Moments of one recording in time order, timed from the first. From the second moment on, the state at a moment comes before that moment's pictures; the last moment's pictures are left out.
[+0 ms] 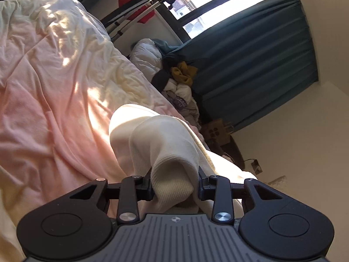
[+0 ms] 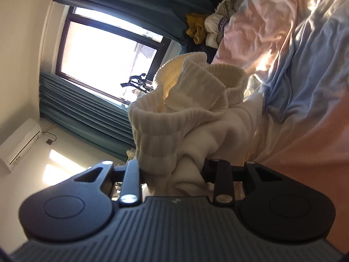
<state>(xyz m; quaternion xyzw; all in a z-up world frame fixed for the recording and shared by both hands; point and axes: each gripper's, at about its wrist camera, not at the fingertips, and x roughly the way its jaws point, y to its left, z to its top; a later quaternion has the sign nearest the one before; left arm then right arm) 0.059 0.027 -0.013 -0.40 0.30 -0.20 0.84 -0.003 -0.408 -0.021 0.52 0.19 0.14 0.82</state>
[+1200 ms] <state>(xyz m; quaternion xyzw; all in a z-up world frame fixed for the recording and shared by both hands) -0.018 -0.638 -0.072 -0.19 0.44 -0.55 0.68 -0.364 -0.774 -0.086 0.56 -0.16 -0.24 0.78</state>
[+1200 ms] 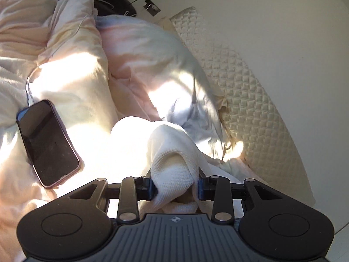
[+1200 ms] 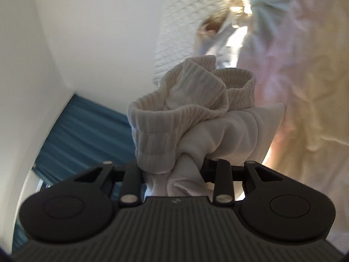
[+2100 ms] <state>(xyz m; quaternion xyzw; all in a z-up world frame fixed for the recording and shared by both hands) -0.033 -0.592 -0.087 -0.04 0.49 -0.50 0.71 -0.380 -0.723 -0.127 0.51 -0.02 -0.41 0.75</state>
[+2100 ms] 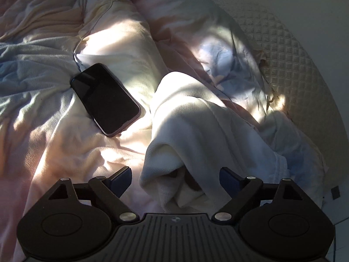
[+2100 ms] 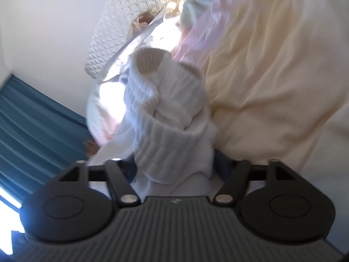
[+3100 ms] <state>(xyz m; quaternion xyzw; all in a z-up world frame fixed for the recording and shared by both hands) -0.203 -0.370 0.090 0.11 0.18 -0.55 0.81 -0.359 -0.498 0.054 0.19 0.10 -0.43 0.88</state>
